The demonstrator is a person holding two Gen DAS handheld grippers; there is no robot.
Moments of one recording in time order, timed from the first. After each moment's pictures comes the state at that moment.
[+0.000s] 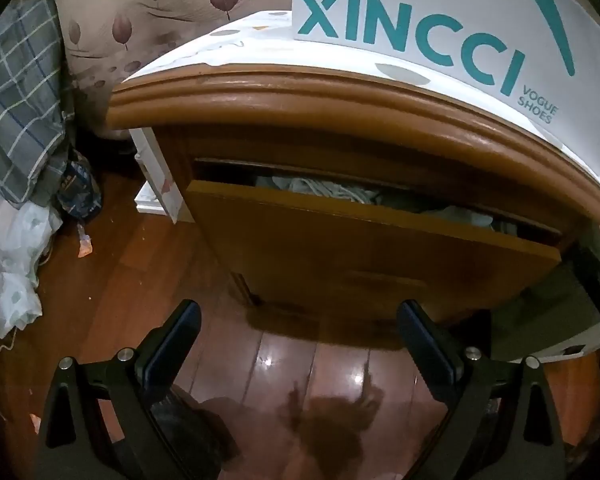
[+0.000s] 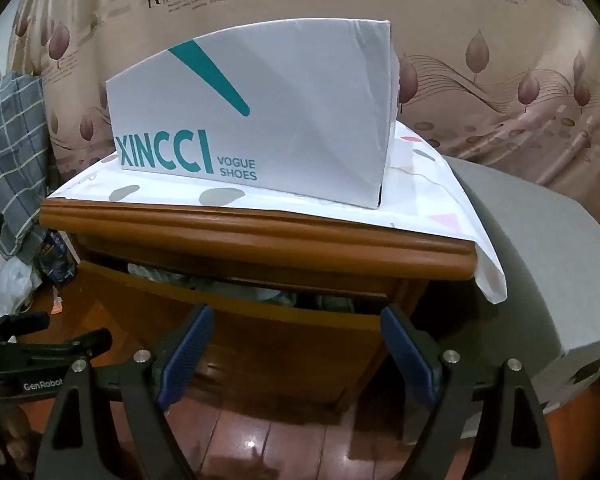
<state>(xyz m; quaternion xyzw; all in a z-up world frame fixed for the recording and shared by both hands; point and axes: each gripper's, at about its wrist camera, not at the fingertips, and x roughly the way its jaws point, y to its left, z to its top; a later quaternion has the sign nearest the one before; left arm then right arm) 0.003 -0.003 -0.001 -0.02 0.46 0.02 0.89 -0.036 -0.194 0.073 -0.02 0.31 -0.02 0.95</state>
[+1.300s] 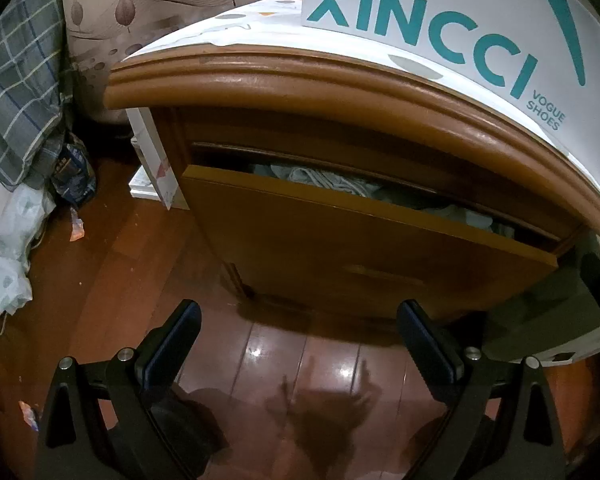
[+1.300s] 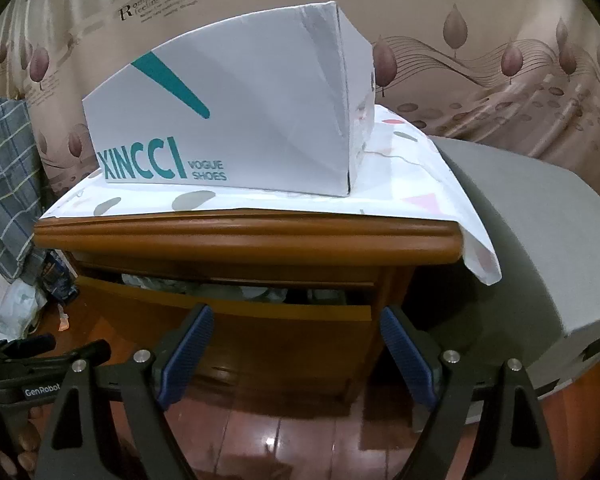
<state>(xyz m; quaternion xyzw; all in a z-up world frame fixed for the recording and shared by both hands) 0.003 0.004 -0.011 -0.04 0.48 0.02 0.88 -0.035 -0.215 0.077 0.02 0.32 -0.03 0.95</state>
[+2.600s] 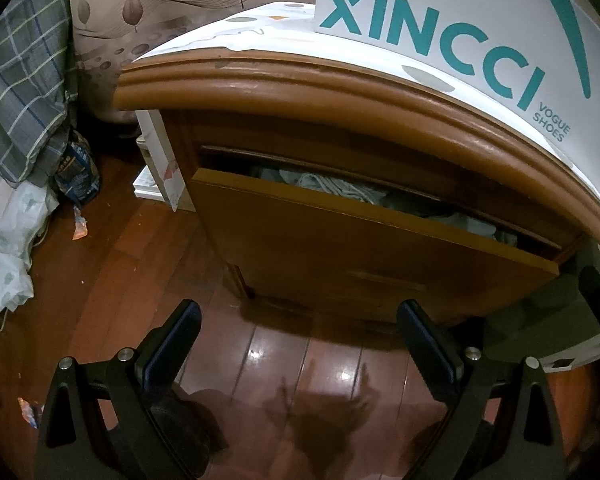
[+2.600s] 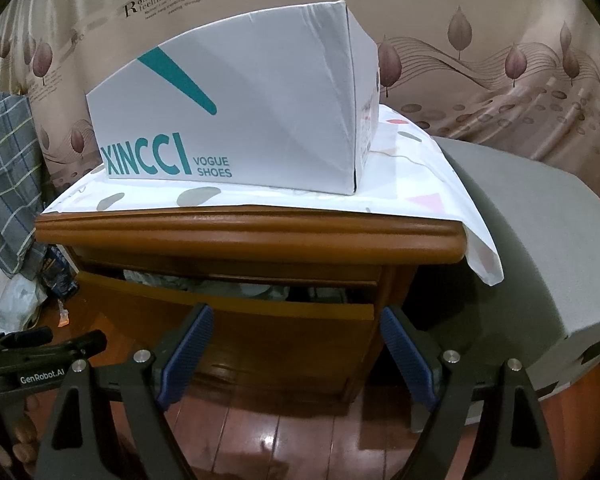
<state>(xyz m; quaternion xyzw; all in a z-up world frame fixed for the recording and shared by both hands) 0.003 0.008 -0.007 -0.05 0.47 0.02 0.88 -0.036 -0.211 0.077 0.02 0.33 -0.02 0.94</state>
